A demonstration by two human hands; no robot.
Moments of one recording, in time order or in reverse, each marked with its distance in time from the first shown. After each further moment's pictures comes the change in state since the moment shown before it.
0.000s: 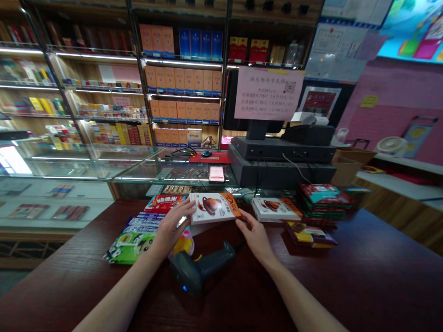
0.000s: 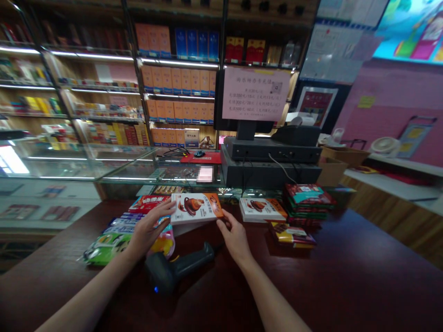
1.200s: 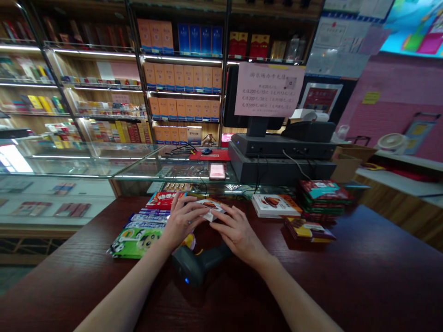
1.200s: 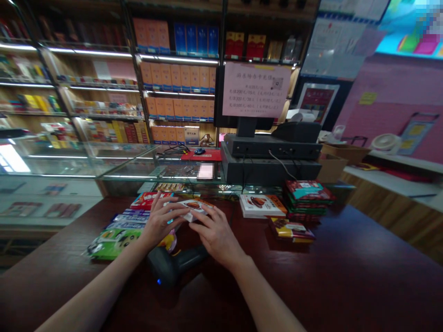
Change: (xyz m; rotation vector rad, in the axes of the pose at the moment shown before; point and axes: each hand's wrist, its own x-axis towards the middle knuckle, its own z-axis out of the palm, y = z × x) left_hand 0.017 0.012 0.010 0.245 -0.038 0.151; right_hand -0.017 -0.055 0.015 -0.735 -0.316 -0.872
